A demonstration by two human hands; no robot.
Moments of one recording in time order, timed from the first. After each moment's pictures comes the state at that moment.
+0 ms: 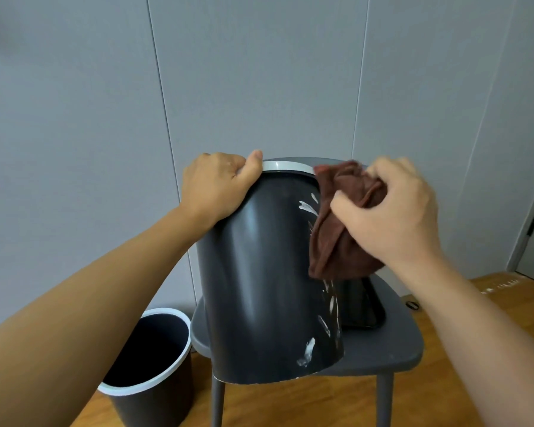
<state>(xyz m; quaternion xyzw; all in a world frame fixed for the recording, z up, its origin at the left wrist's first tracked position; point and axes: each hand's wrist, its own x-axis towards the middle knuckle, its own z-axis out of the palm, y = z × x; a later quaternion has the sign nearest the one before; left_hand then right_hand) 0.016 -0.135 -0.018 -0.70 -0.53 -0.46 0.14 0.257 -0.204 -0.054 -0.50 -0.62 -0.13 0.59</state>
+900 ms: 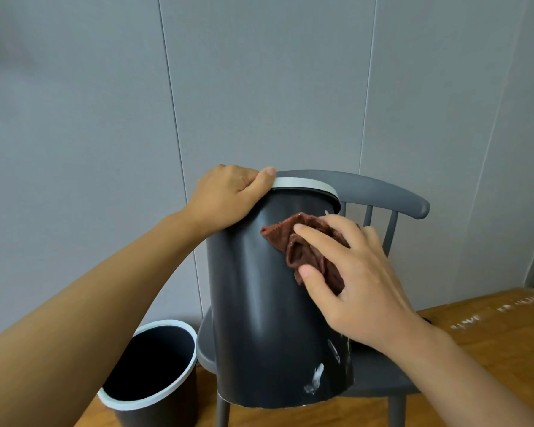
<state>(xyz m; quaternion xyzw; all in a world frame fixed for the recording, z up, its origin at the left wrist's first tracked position) 0.009 -0.142 -0.005 -0.78 -0.48 -0.40 0.09 0.235 -0.216 -0.109 -0.42 -0.78 -0.13 0.44</state>
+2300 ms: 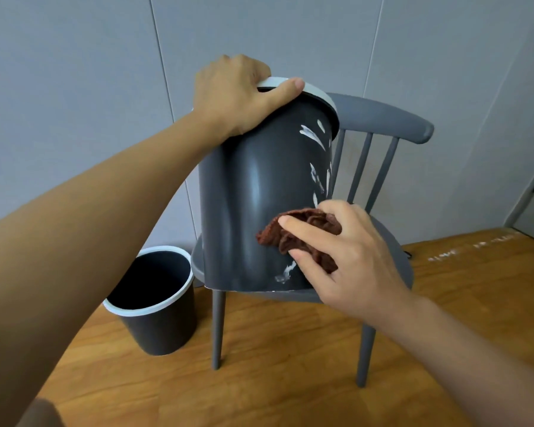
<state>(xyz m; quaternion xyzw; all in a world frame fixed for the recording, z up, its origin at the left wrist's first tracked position) 0.036 -0.127 -0.010 -0.72 -0.53 -0.40 0.21 0.239 -0.258 -0.177 -0.37 -0.82 -0.12 0.42</state>
